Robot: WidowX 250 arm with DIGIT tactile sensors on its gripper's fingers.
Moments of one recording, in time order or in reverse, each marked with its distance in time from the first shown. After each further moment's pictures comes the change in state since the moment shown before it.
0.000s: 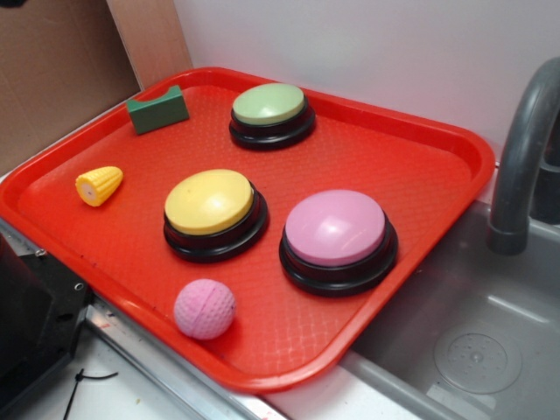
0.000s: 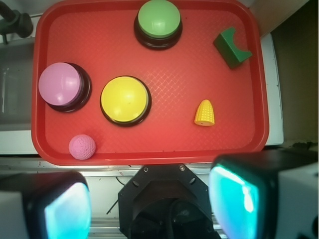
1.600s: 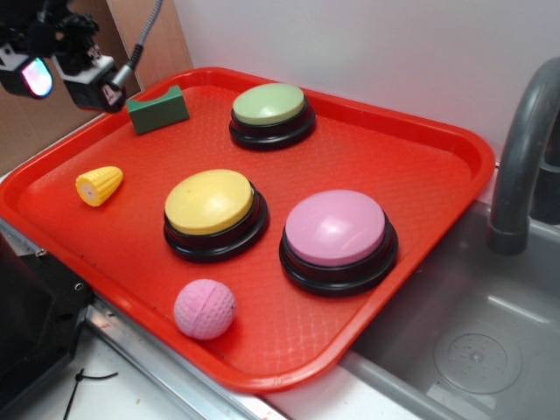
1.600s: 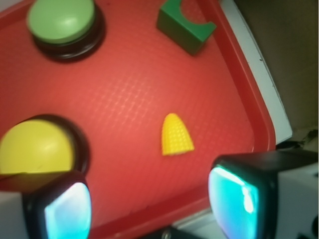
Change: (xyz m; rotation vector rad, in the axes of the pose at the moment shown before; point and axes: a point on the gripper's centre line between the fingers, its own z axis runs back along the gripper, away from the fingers) arm 0.032 0.067 -0.117 0.132 -0.013 0.335
